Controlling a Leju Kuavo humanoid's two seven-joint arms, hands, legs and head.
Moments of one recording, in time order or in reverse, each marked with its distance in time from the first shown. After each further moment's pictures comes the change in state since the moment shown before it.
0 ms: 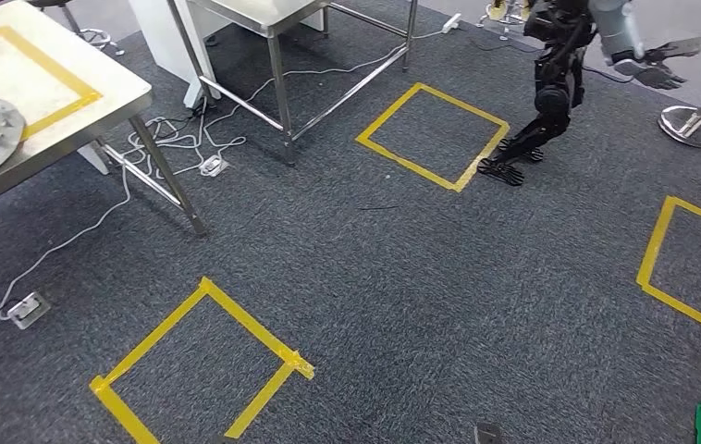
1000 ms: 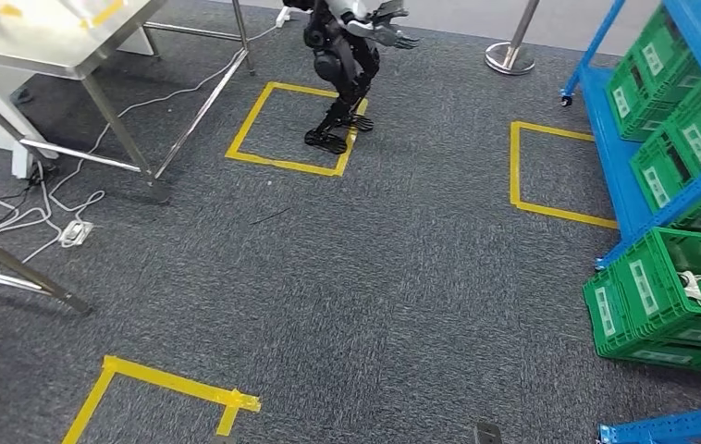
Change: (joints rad) left arm 0.002 0.003 -0.001 -0.005 -0.006 0.000 -0.012; right arm -0.002 -0.002 0.019 0.005 -0.019 0.003 -0.003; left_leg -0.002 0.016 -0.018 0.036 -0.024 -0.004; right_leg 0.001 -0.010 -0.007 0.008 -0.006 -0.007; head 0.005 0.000
